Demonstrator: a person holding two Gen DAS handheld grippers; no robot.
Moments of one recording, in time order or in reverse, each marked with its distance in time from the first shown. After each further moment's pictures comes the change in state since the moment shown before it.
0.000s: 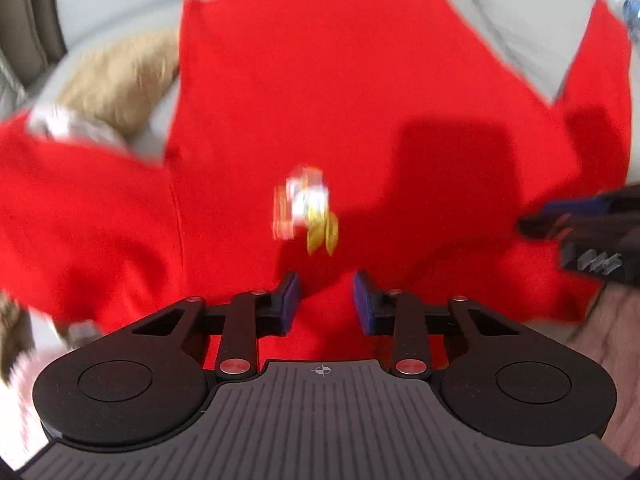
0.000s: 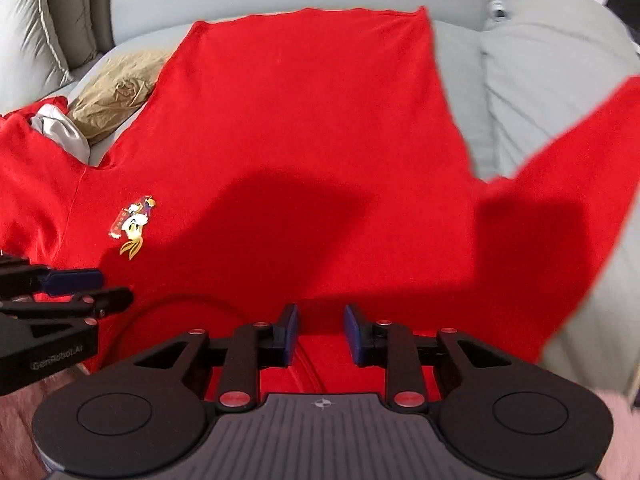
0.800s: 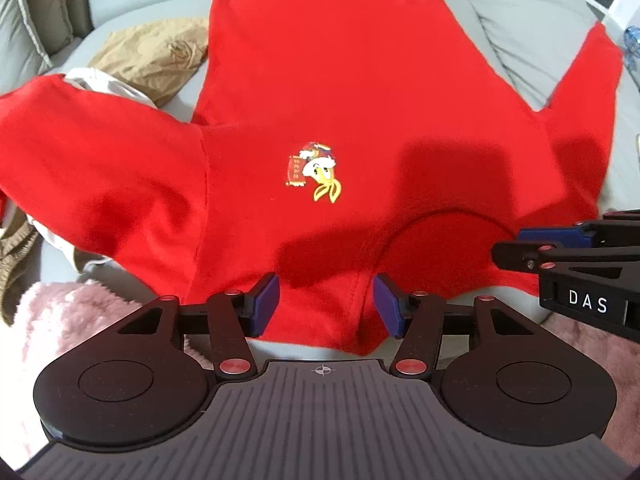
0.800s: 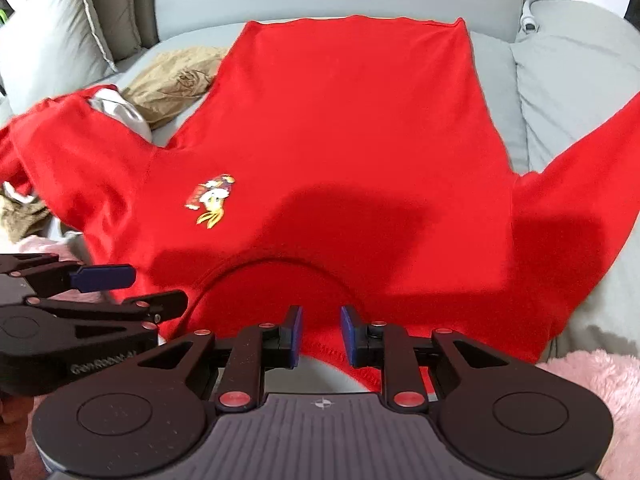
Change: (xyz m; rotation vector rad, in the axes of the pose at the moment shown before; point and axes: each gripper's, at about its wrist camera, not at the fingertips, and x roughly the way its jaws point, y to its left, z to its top) left arm -0.021 0.003 -0.018 -0.094 -0.013 -0.038; right arm -0.017 0.037 -0.013 -0.055 -0.032 0.085
